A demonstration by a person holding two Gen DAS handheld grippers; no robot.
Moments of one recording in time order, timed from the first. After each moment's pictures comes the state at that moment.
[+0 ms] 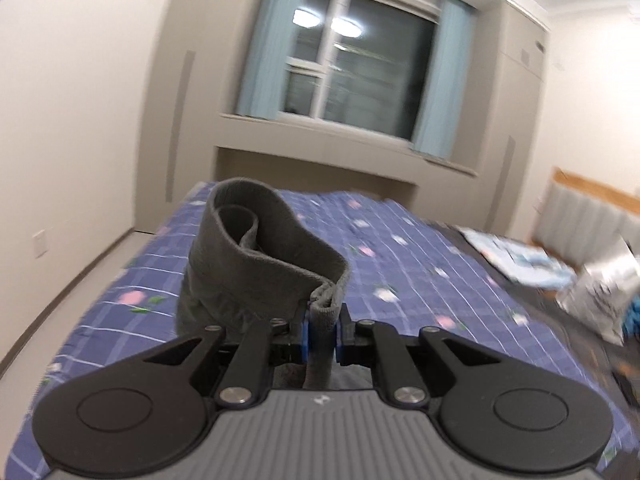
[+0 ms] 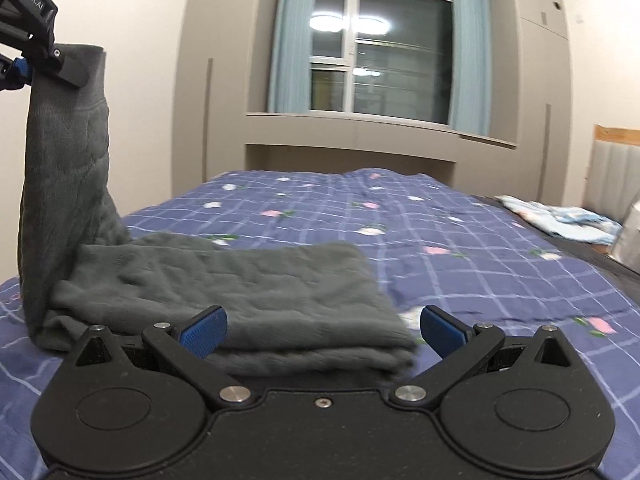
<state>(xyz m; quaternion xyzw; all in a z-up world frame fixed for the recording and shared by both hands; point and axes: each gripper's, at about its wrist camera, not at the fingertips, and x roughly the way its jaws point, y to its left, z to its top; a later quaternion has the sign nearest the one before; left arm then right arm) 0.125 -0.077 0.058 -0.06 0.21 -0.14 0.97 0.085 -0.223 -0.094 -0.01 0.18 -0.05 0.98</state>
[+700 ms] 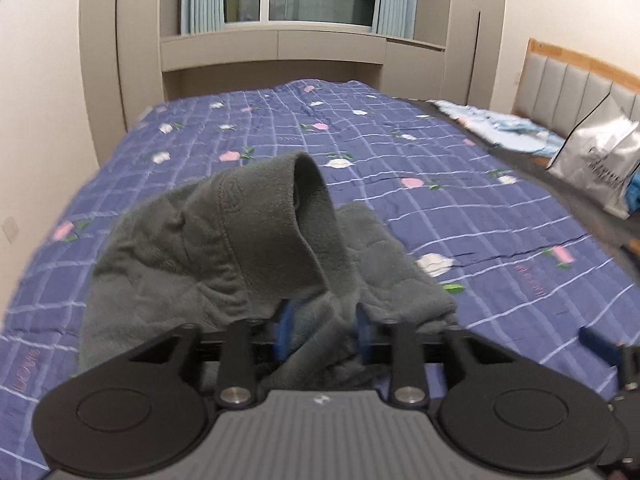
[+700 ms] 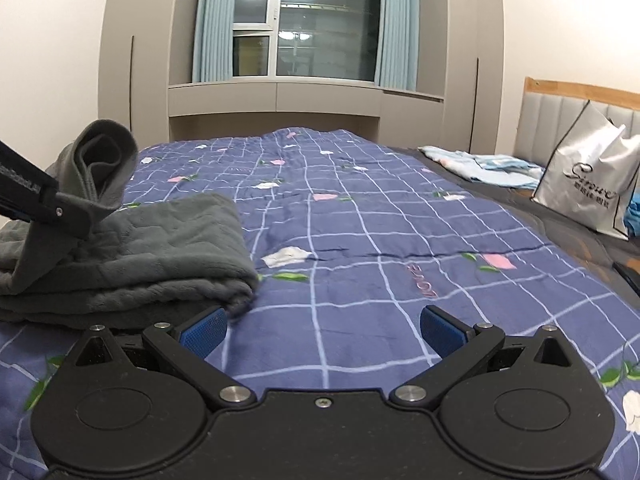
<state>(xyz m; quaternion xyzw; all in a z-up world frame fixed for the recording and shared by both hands) 0.133 -0.172 -0.013 0.03 0.35 -0.18 0.92 0.049 -0.301 -0.105 0.02 0.23 -0.15 0.96</state>
